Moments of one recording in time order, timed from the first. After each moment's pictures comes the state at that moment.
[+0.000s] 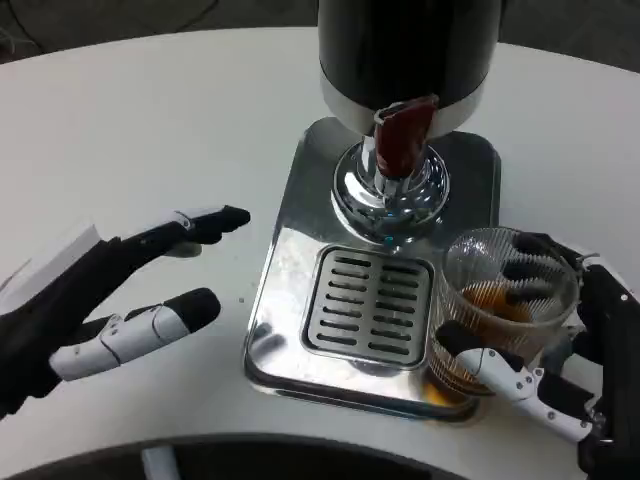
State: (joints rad) left arm -0.09 0.64 0.26 -0.13 -0.02 -0.40 -0.54; right arm 0.19 0.02 0.12 -0.34 -0.40 -0.25 -0.36
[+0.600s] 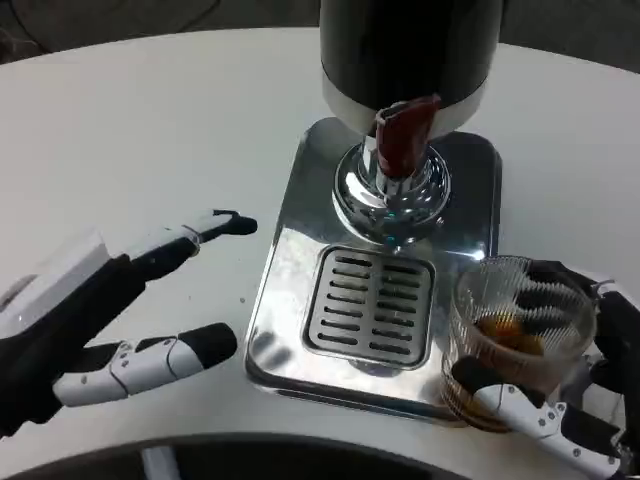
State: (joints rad) left arm 0.00 0.65 0.28 -0.24 0.05 -0.41 -0.51; right arm 0.32 0.00 0.10 -0.44 -0.37 -0.26 -0.28
